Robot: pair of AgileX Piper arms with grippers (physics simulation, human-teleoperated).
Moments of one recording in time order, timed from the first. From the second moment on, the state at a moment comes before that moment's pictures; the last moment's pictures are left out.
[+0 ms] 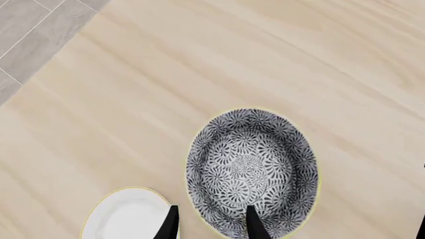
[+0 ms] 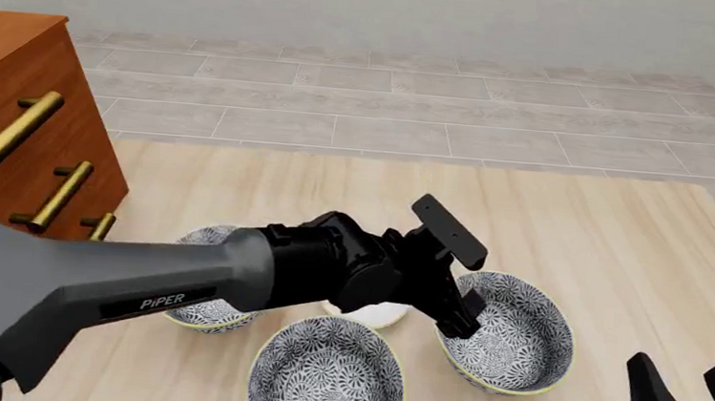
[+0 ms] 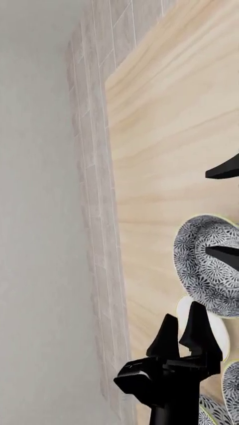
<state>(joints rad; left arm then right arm) -0.94 1.90 -1.35 0.27 0.04 -0.01 0.00 0.00 0.09 0.11</state>
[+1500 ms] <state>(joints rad) -0.93 2.02 -1.35 0.18 -0.07 0.00 0.01 0.00 0.11 0.10</state>
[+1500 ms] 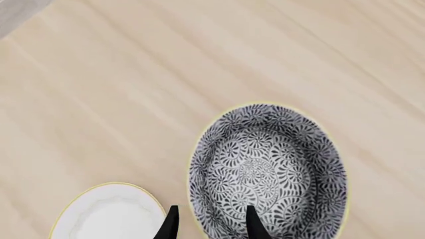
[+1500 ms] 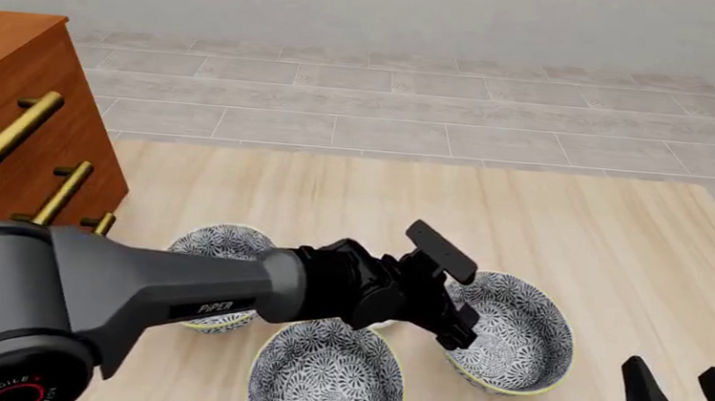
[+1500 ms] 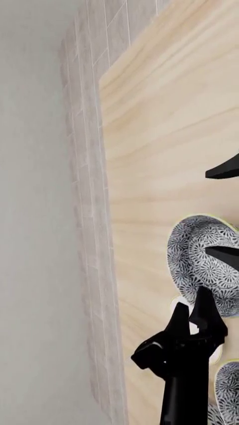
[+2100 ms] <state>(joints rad) -0.93 2.05 -1.35 0.15 -0.12 0.00 0.01 0.00 0.12 0.09</state>
